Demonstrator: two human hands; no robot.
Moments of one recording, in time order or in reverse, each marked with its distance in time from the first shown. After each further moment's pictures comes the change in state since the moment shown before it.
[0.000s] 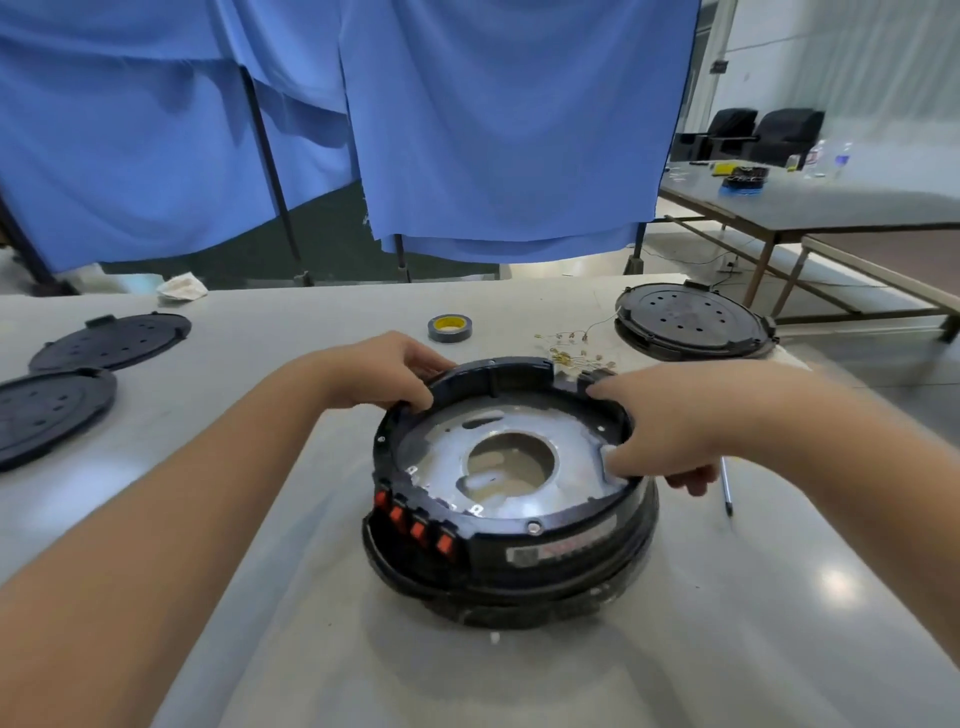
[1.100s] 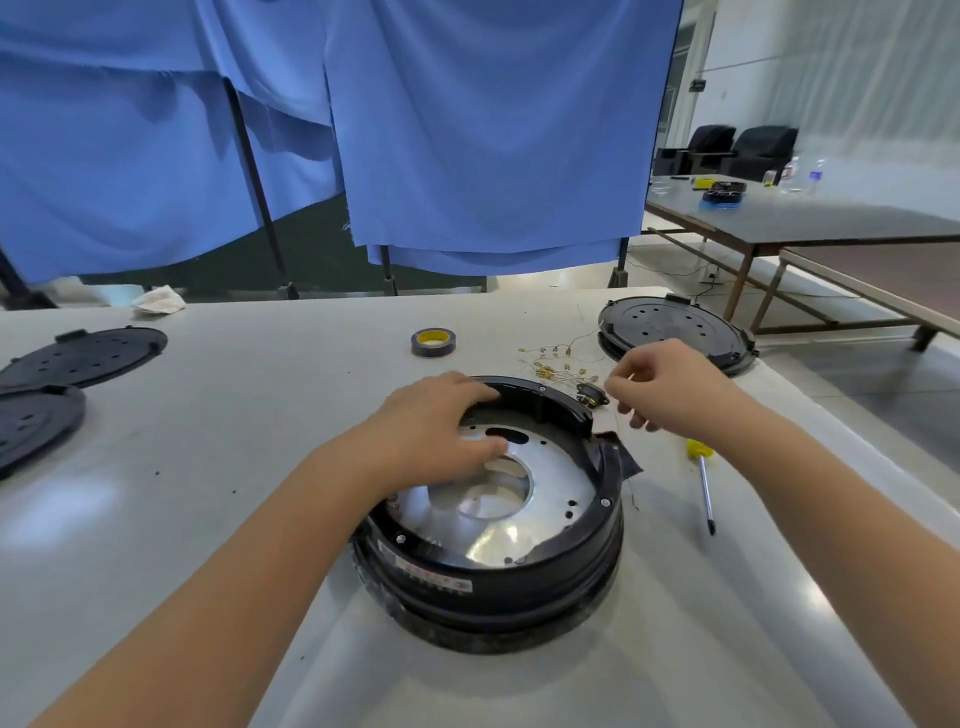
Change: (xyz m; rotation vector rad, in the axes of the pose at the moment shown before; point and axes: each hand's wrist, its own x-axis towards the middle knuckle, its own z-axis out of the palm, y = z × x) left_hand -0.018 0.030 0.066 0.551 0.255 0.250; right_hand 0.056 0.058 0.015 0.571 0.537 0.003
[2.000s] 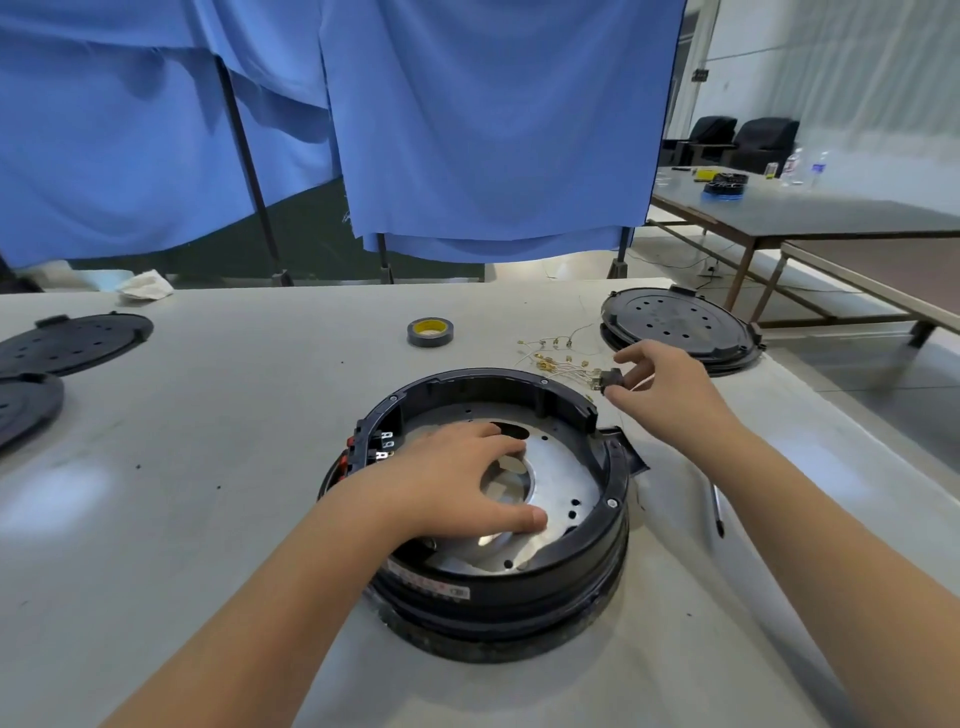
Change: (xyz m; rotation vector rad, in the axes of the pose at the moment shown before) left_hand -0.006 0.004 0.036 -0.023 -0.255 0.003; right_hand 0.025 0.033 0.033 0.062 0.215 -0.013
